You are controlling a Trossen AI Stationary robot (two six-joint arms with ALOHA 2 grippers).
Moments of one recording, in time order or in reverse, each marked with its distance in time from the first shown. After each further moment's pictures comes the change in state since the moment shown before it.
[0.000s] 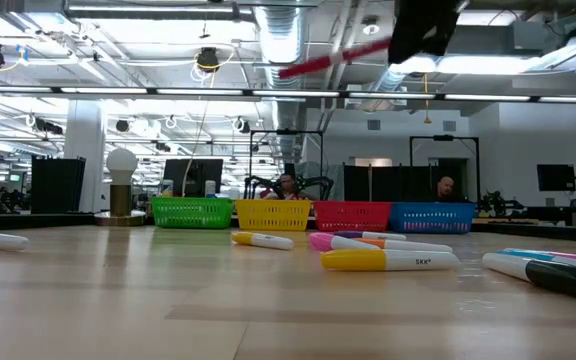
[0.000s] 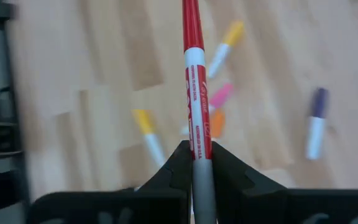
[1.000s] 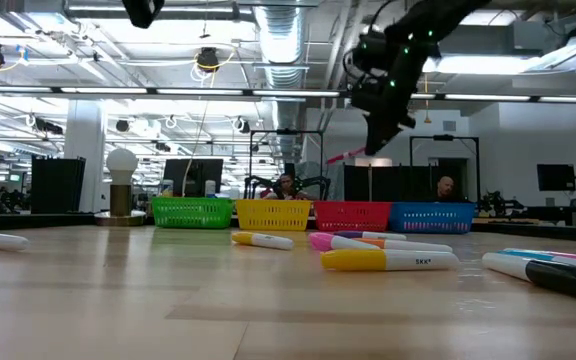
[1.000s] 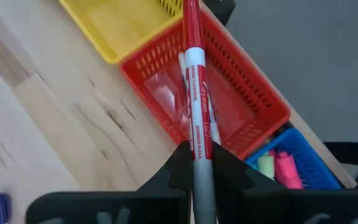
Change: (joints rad) left arm -0.005 -0.389 -0.237 -0.166 -0.003 -0.333; right arm -0.967 0.054 -0.001 0.075 -0.080 -0.570
